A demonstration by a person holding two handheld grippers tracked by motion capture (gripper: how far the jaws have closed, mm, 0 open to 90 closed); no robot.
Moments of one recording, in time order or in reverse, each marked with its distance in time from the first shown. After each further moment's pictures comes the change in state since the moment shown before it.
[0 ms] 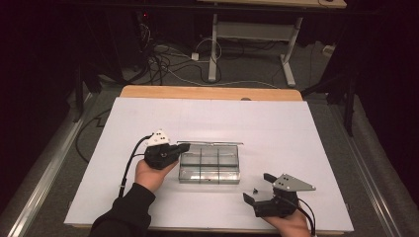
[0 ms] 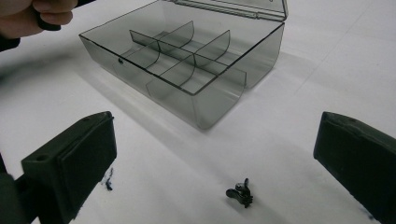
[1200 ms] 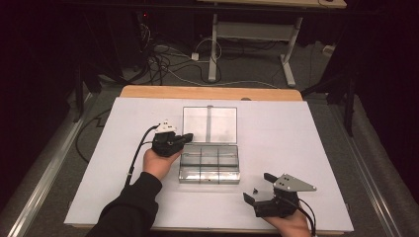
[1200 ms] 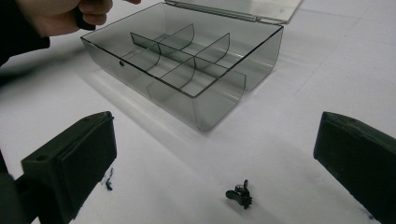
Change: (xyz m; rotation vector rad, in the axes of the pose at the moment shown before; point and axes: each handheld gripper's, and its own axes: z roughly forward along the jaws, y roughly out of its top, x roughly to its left) left arm 0.026 0.011 0.033 0.033 0.041 -0.055; right arm 0.001 0.001 -0.002 -0.006 -0.001 0.001
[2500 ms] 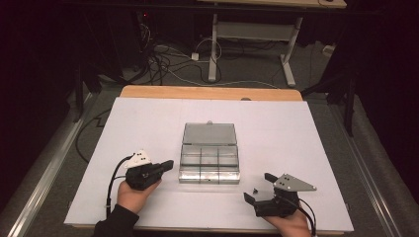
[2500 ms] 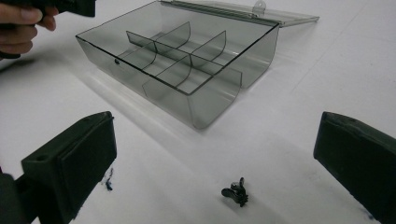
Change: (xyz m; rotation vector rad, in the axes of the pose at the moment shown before) left arm -0.025 -0.074 -0.079 -0.001 -0.017 0.011; right arm -0.002 -0.001 0.001 0.001 -0.009 0.005
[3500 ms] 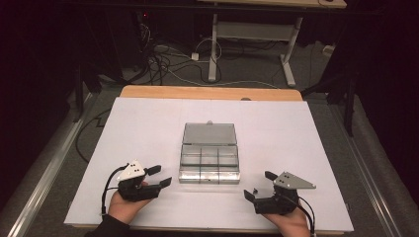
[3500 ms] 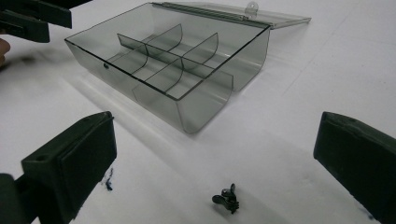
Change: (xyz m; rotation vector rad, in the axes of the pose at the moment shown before) left arm -0.002 -0.021 -0.016 0.007 -0.001 0.024; right arm -0.004 0.002 0.003 0.000 -0.021 0.008
